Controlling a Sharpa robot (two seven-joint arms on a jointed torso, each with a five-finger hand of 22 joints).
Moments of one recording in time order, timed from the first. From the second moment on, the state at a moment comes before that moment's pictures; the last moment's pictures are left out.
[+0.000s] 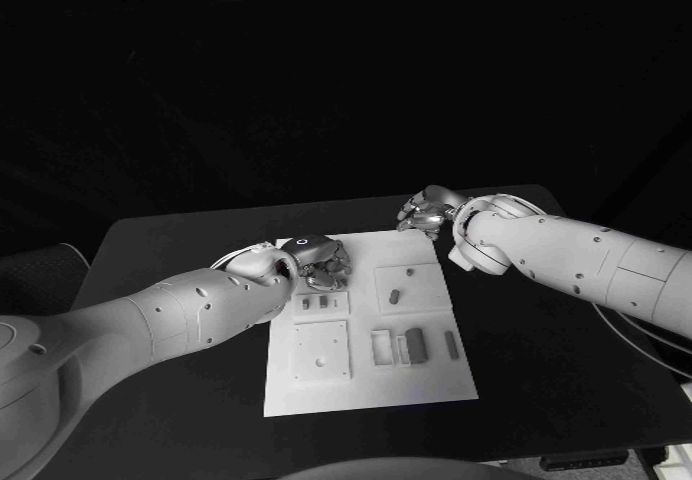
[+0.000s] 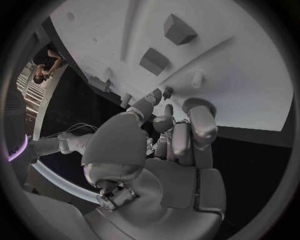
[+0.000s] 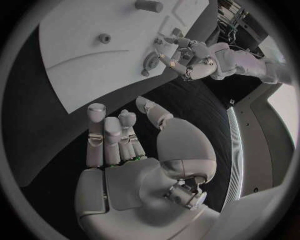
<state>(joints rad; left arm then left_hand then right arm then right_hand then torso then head) 1.17 -0.35 -0.23 0.91 -1.40 -0.33 0.17 1.11 -0.07 0.44 -0.27 0.15 0.89 0.08 0.31 0.41 1.23 -0.04 1.27 0.76 1.31 -0.15 1.53 0.97 0.04 1.40 -0.23 1.04 1.31 1.22 -0.63 -0.05 1.12 -1.05 -0.25 -0.16 0.99 -0.03 0.51 -0.29 0.35 0.76 0.17 0.25 0.50 1.04 0.07 1.22 0.86 1.14 -0.04 1.45 0.91 0.20 1.10 0.00 0.95 1.31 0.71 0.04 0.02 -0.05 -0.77</state>
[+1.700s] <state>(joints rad) 1.15 -0.32 -0.23 0.87 -1.41 -0.33 0.18 1.11 -0.04 0.46 -0.27 0.15 0.91 0.08 0.31 0.42 1.22 -0.04 1.26 0.78 1.31 -0.14 1.52 1.00 0.04 1.40 -0.23 1.04 1.31 1.22 -0.63 -0.05 1.12 -1.05 -0.25 -0.16 0.99 -0.03 0.51 -0.29 0.35 0.76 0.17 0.25 0.50 1.04 0.07 1.22 0.86 1.14 -0.04 1.45 0.91 0.20 1.10 0.00 0.95 1.31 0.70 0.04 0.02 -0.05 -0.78</state>
